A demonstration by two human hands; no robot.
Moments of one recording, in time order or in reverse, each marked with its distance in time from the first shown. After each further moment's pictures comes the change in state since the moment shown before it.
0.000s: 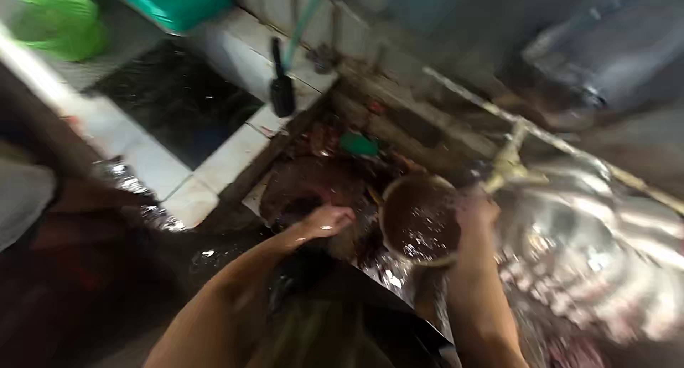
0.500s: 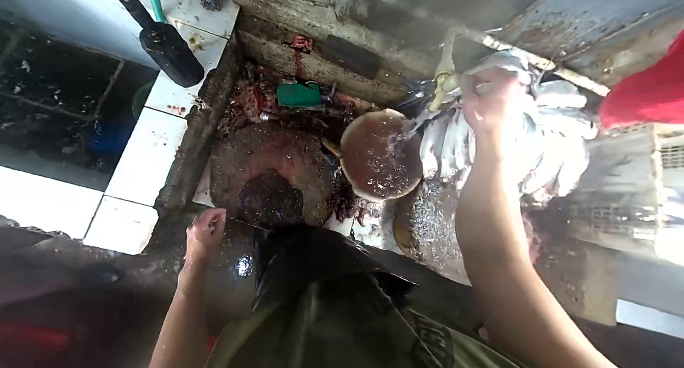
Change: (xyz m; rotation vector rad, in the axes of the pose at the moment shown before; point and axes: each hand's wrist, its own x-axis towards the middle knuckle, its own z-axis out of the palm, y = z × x) left_hand -0.168 -0.143 -0.014 0.128 0.388 -0.408; right_hand 0.002 -0.121 -0.048 -1.132 0.113 -0.651
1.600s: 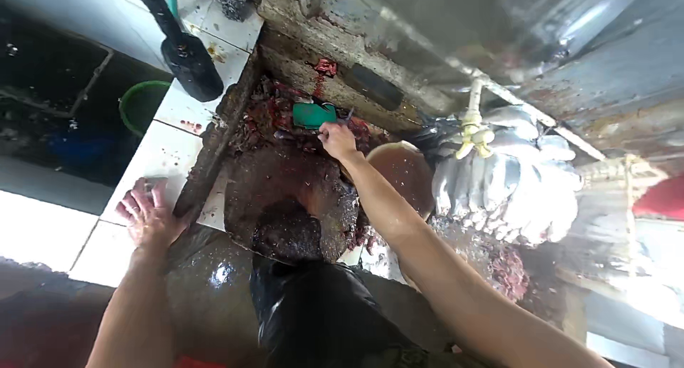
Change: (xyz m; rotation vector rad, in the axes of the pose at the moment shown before) left_hand 0.140 -0.125 -0.066 0.466 0.130 -0.181; right_hand -0.034 -0.244 0.283 -0.044 -0.674 -0.240
